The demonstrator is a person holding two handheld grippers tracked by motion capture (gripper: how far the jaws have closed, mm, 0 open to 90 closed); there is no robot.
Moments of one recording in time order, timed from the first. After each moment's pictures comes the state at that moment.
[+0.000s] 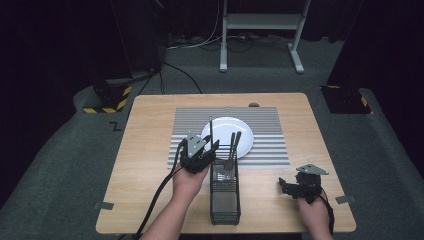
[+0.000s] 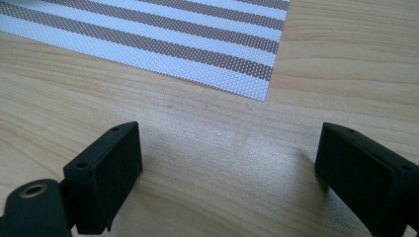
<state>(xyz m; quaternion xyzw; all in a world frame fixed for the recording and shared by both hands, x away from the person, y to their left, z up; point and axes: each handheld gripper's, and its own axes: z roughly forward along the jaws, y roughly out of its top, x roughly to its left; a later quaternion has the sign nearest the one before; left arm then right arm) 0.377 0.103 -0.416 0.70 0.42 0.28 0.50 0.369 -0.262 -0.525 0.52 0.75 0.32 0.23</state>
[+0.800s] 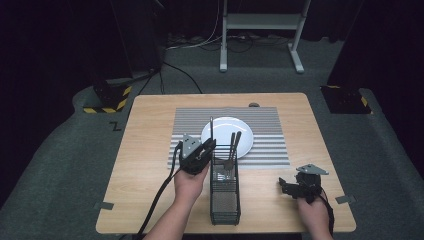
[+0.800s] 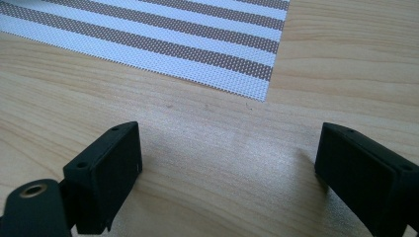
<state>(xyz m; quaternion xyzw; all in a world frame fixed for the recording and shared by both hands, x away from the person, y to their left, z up) 0.374 0.107 -0.424 0.67 0.45 0.25 0.54 0.369 -0.262 -0.525 0.52 0.75 0.32 0.23</state>
